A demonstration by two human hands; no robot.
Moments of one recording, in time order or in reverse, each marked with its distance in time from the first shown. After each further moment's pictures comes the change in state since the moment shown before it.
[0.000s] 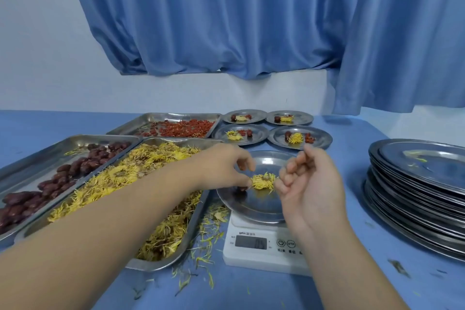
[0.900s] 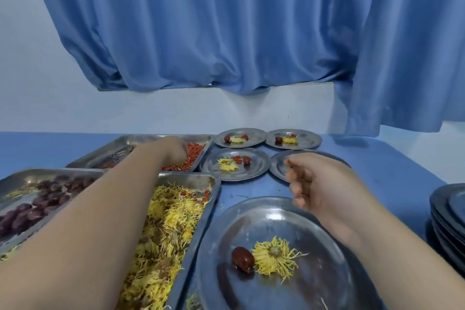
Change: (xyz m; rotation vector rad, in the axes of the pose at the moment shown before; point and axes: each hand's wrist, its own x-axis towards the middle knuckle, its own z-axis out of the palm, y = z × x) left_hand 0.146 -0.173 -0.048 0.190 0.009 -0.516; right_hand 0.144 -0.021 0.004 -0.722 -0.128 0.071
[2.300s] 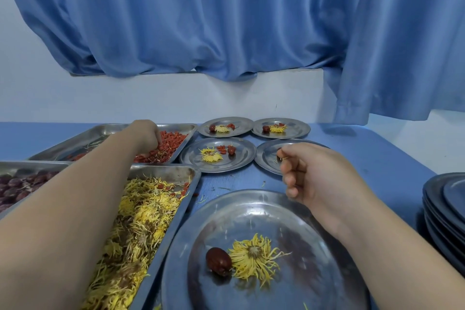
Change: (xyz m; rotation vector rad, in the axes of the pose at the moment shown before) left_hand 0.039 -0.015 0.013 -0.005 0.160 -0.099; right_hand 0.012 0.003 -0.012 -0.012 0.069 0.035
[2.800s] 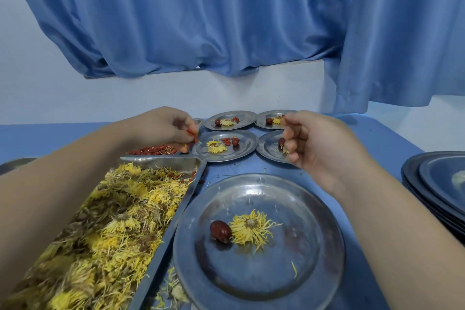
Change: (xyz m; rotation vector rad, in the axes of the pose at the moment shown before) left_hand -0.094 0.039 -0.048 -0.620 -0.256 0.331; right_hand -0.010 -0.025 -0.005 0.077 -0.036 -0.070
